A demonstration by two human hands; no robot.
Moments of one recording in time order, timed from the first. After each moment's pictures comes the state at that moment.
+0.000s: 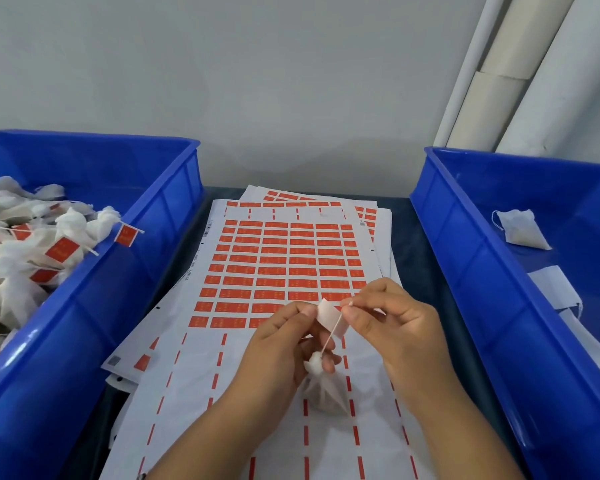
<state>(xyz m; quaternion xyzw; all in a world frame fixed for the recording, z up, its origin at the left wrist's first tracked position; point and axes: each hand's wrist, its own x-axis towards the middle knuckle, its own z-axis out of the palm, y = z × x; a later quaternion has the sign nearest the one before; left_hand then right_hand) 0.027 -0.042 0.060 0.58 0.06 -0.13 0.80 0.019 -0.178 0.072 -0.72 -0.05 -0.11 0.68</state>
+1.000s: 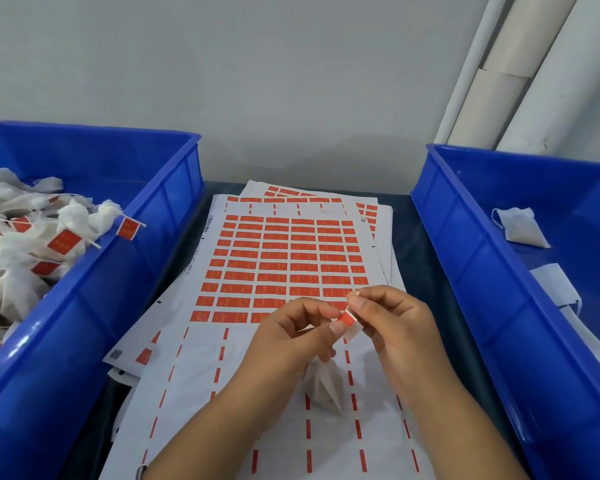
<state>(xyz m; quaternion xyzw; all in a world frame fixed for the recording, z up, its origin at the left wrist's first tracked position) 0.025 -0.037 0.061 0.64 -0.03 -0.12 0.76 0.026 -0.177 0.062 -0.70 0.05 -0.07 0.71</state>
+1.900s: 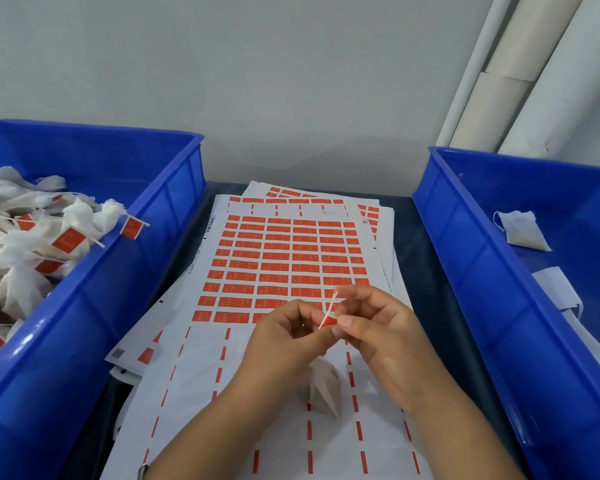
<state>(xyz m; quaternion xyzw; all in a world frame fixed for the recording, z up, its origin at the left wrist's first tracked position) 0.029 -0.037 0.054 0.69 -0.03 -0.05 0.72 0.028 -0.176 0.055 -0.70 -0.03 0.02 0.71</state>
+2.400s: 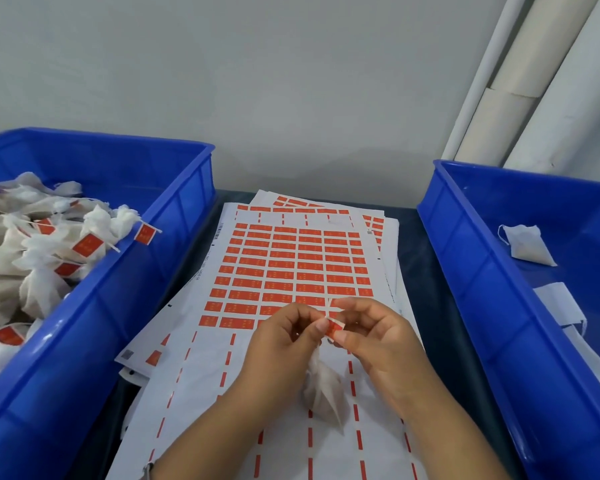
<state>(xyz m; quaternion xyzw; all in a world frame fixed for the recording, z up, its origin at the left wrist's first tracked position) 0.035 -0.034 0.048 0.76 -0.04 0.01 0.64 0.033 -0.177 0.048 -0.71 -0.02 0.01 0.70</state>
